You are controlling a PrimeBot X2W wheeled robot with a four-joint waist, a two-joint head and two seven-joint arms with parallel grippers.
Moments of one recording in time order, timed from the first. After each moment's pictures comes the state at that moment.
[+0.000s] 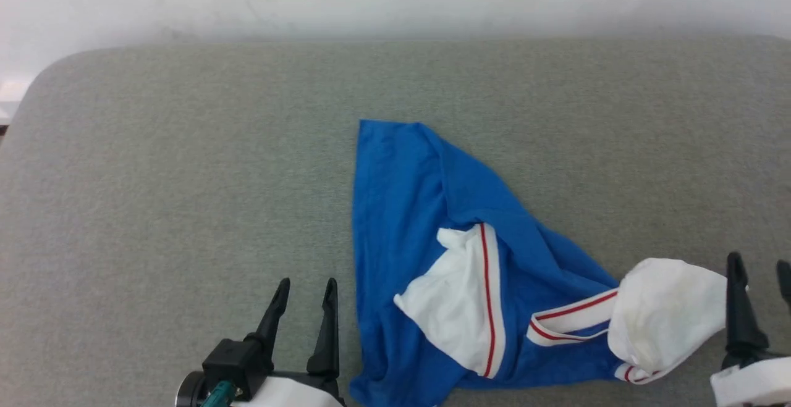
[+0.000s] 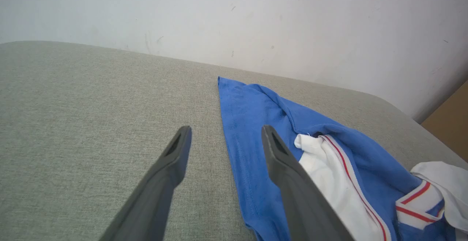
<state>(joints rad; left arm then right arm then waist) 0.07 0.13 -0.33 0.03 -0.34 0.13 -0.25 0.14 -0.05 -0.29 -0.14 0.29 0.13 -0.02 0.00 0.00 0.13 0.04</state>
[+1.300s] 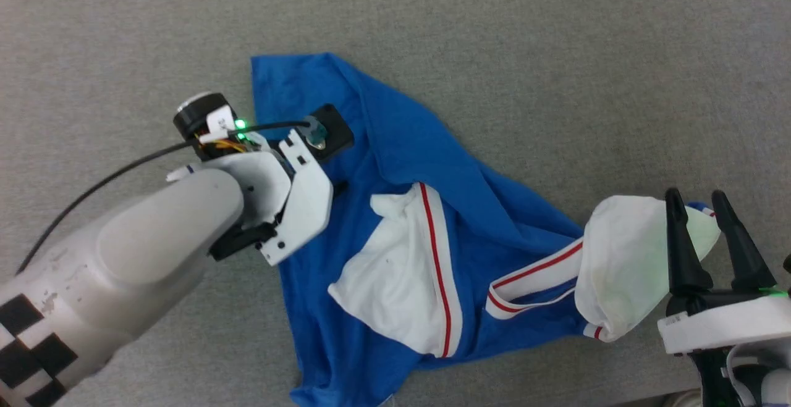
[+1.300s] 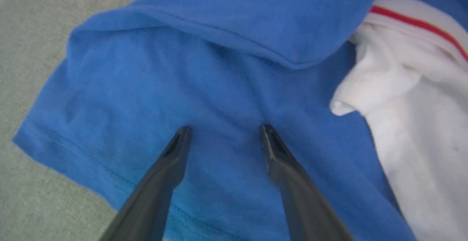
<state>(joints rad) -1.04 0.61 -1.23 0.29 -0.70 -0.12 0.45 0.01 -0.05 -0.12 -0.13 0.34 0.13 -0.06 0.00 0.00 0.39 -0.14</state>
